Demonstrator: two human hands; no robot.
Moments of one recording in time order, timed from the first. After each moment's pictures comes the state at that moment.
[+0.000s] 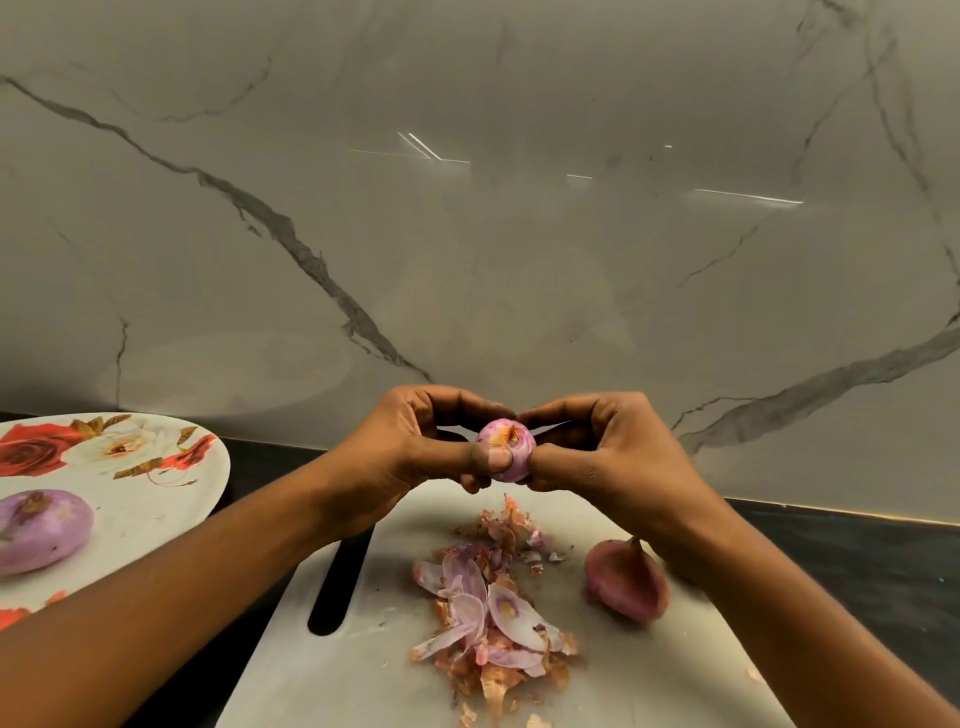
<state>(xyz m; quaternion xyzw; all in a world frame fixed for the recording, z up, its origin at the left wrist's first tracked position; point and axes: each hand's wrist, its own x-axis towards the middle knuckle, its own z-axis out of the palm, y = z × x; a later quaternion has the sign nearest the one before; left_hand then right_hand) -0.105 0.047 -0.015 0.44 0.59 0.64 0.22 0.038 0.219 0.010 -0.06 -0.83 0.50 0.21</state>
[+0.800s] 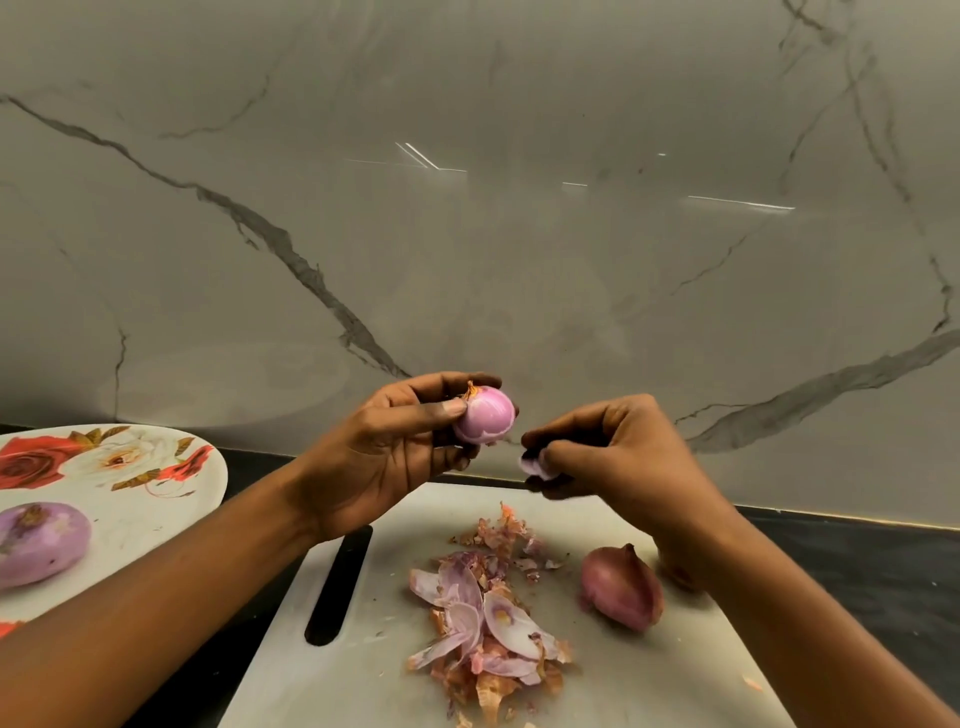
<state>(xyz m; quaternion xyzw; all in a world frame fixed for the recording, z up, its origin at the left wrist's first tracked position) -0.116 0.043 -0.012 0.40 0.45 0.73 0.33 0.038 0.228 0.011 -0.10 -0.80 0.55 0.22</state>
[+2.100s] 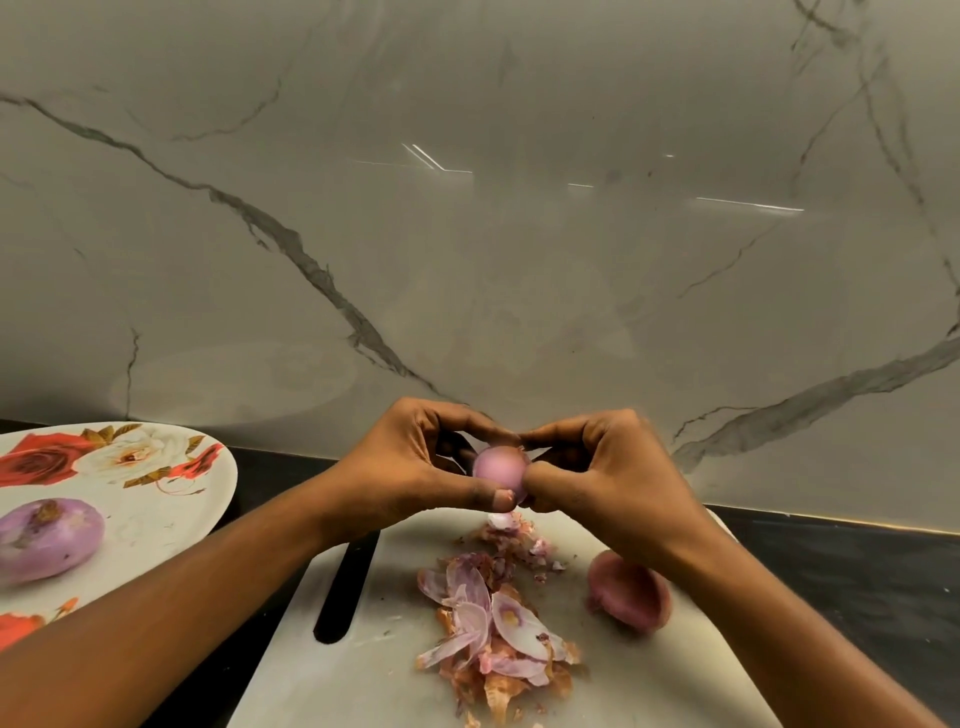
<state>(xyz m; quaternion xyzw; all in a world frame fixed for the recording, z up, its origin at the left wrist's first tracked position) -0.110 0.043 -0.018 0.50 0.65 0.55 0.14 0.039 0.212 0.005 -0.05 -0.87 0.44 0.22</state>
